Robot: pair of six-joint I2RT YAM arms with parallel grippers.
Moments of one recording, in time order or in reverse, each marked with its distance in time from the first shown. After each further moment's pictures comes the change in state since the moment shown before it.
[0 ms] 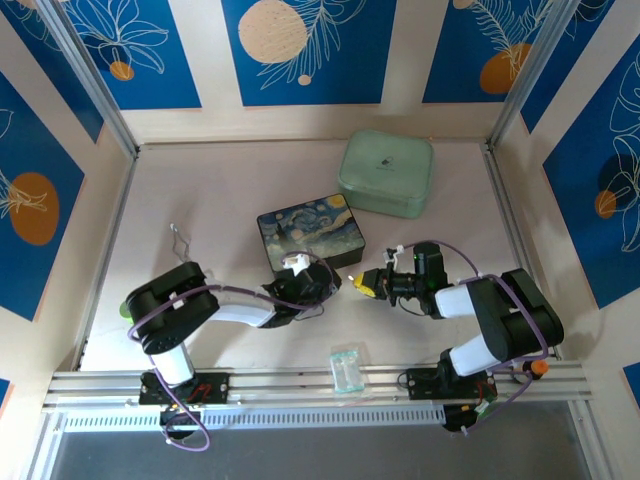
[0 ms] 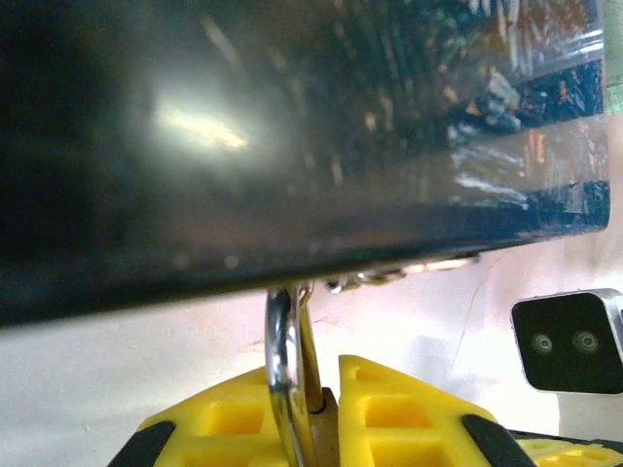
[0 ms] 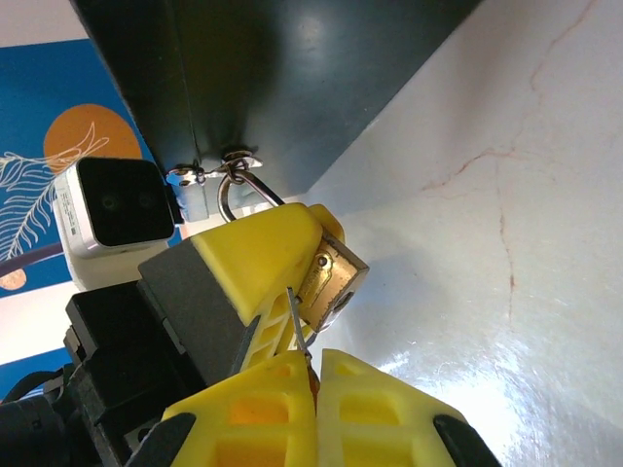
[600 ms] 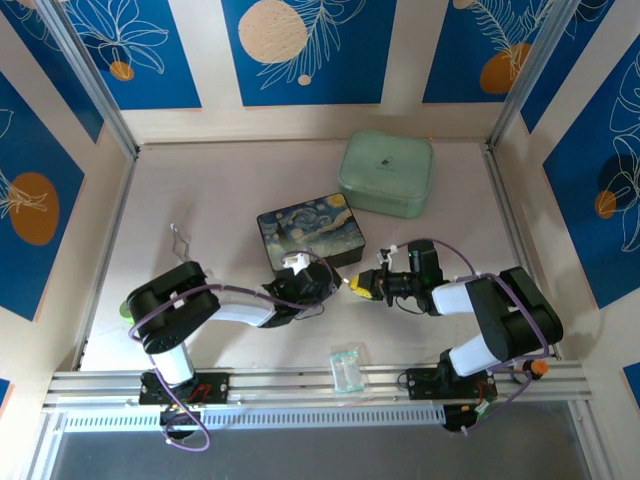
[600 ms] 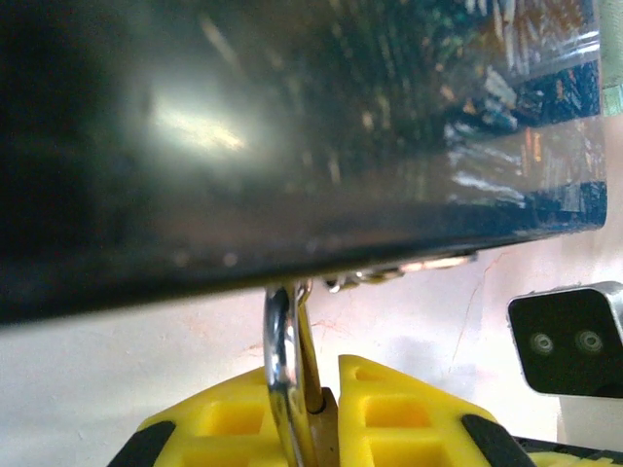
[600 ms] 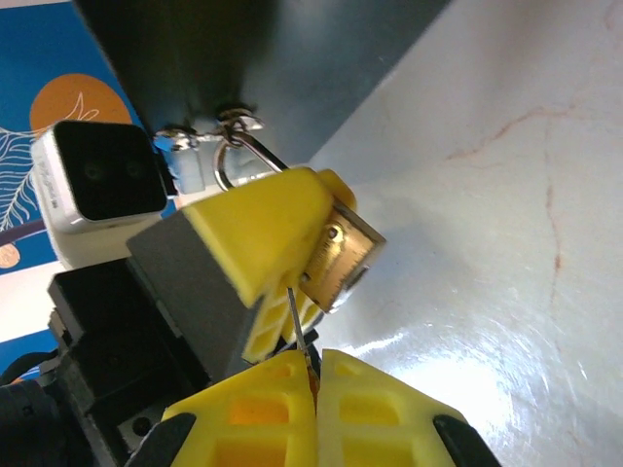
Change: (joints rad) left arm 0.009 0.005 0.000 0.018 0.001 0.003; right arm 0.037 0.004 0.035 -0.082 -0.021 -0.019
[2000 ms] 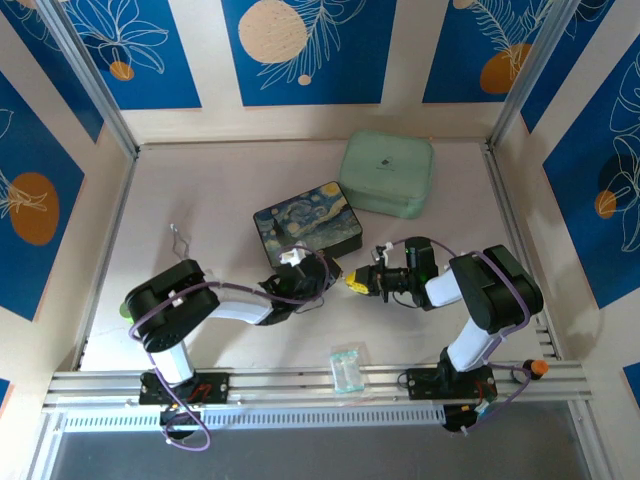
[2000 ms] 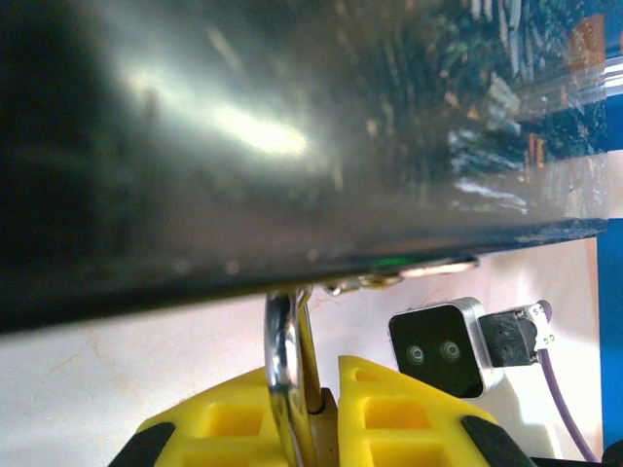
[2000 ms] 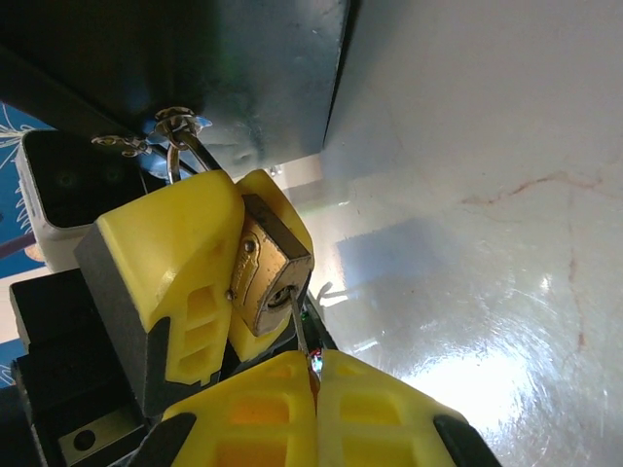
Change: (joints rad) left arm 0.023 -0.001 -0.021 0.128 0.016 -0.050; right arm -0.020 0.185 0.042 0.220 -0.080 0.092
